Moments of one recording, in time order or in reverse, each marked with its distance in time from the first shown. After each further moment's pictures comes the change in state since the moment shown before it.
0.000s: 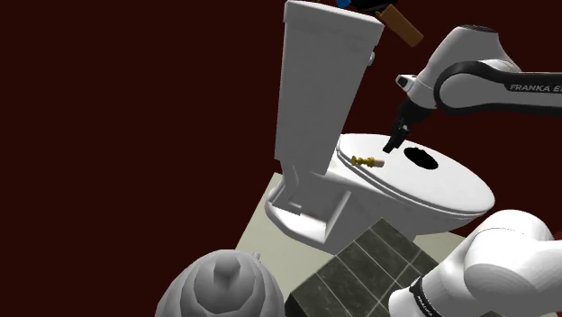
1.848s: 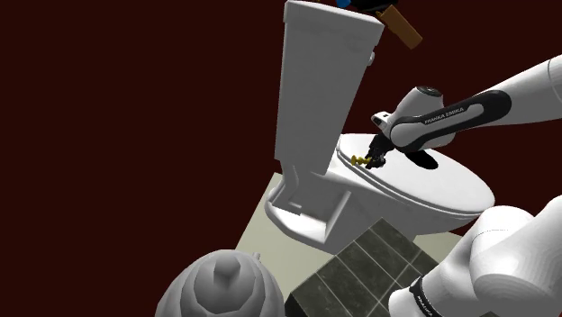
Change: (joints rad) arm 0.158 0.527 -0.417 -0.014 -0.011 0.634 -0.450
